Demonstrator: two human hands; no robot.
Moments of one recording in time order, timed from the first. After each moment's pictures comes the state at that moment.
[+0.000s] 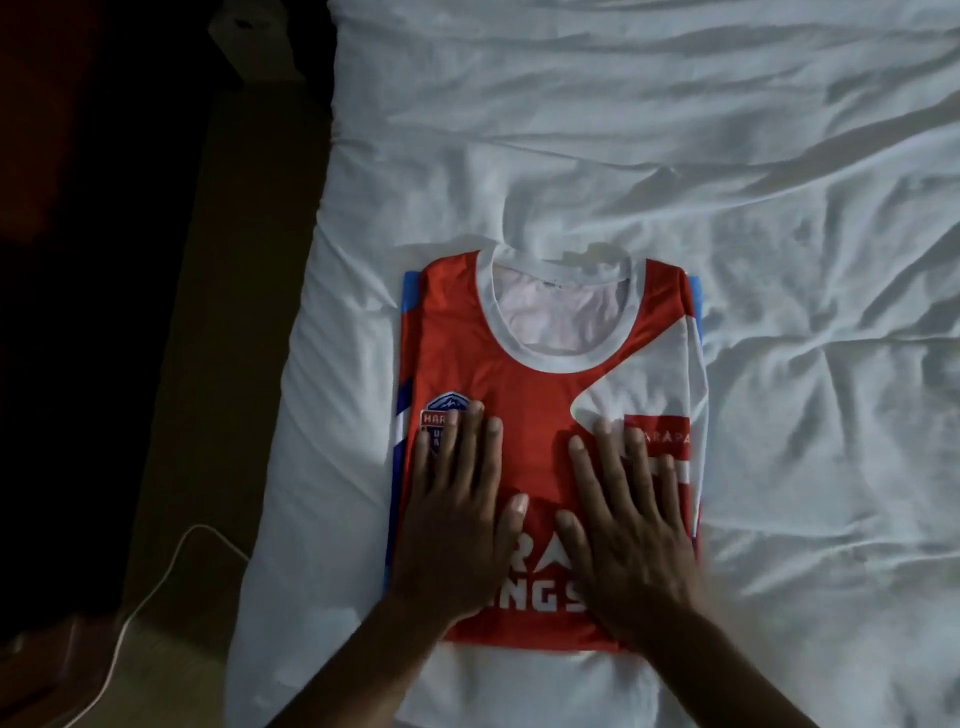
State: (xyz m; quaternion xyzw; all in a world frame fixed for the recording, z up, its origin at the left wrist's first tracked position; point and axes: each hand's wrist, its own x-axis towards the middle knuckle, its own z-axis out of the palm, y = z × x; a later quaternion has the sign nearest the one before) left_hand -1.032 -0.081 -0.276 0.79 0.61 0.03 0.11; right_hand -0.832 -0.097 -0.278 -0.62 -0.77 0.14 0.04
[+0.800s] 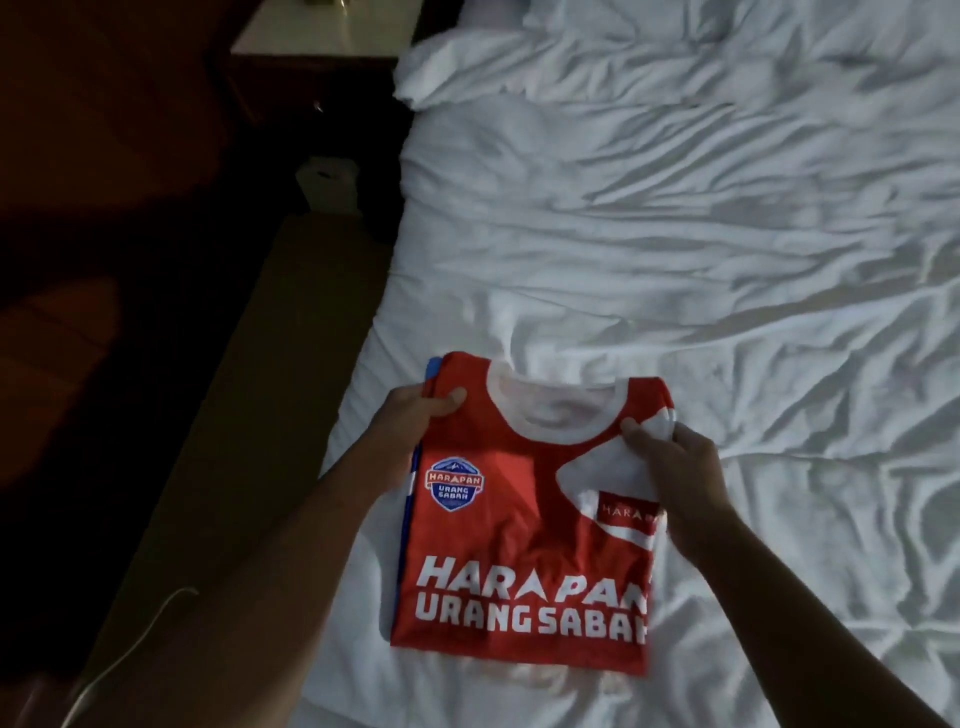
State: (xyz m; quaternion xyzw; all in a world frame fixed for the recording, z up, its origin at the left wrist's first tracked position) left_hand -1.085 0.059 -0.145 0.28 0.64 0.32 0.64; right_hand -0.803 0.021 -0.120 -0.70 -0.27 0.53 0.39
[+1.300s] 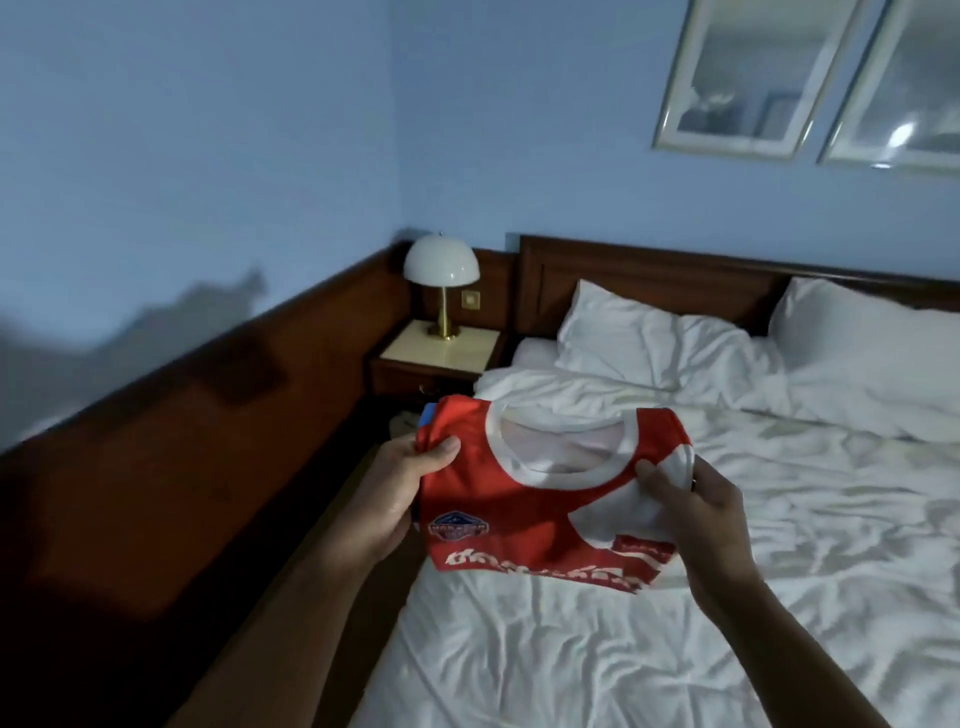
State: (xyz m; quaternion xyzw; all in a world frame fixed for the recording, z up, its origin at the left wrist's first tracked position) left_hand -1.123 -0.078 0.252 0.39 0.49 0.57 0.53; right_hand -0.827 -0.062 0.266 -0.50 -0.50 0.45 0.55
